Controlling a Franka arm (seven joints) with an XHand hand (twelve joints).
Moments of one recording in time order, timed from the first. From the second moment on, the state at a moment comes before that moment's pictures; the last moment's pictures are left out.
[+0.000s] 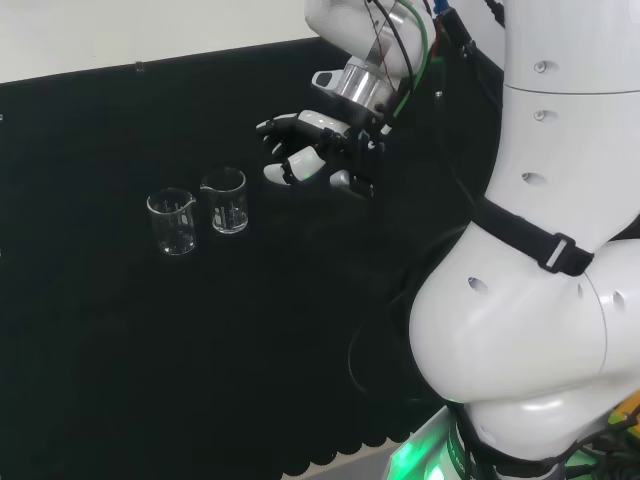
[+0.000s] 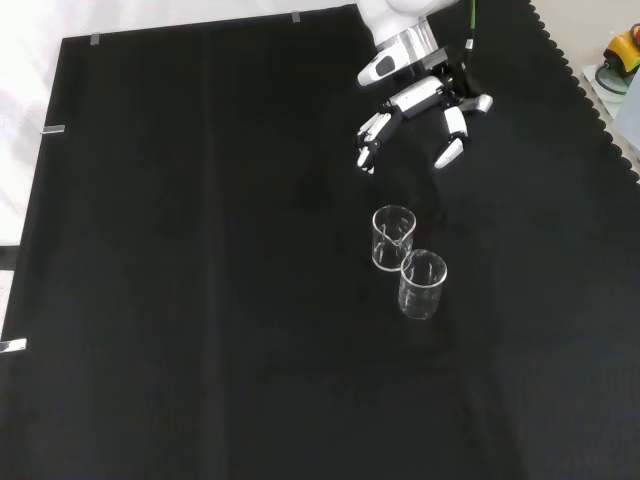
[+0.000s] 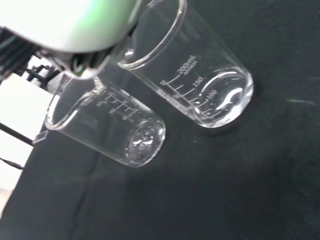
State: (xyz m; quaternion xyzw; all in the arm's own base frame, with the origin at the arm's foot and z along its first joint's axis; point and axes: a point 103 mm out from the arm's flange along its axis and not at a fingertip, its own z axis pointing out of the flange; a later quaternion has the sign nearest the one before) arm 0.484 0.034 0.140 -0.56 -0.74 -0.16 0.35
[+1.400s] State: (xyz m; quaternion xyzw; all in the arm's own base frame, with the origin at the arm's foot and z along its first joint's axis) arm 0.518 0.048 0.111 -0.51 -0.74 -0.17 0.41
